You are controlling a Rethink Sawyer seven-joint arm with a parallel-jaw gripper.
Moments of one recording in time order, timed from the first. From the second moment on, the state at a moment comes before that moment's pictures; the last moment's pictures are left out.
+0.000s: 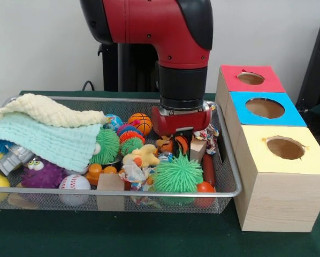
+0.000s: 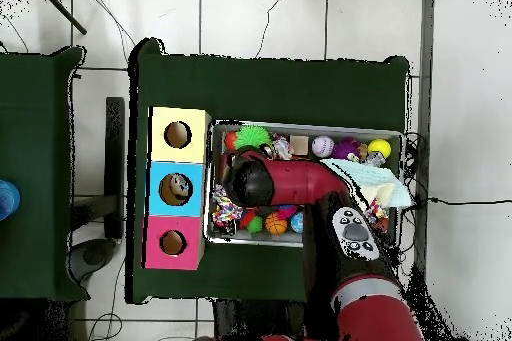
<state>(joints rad) -0.32 -0.53 0.16 1.63 -0.26 0.26 1.40</state>
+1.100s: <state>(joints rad) -0.40 -0.64 0.15 1.66 -0.26 0.26 1.40</state>
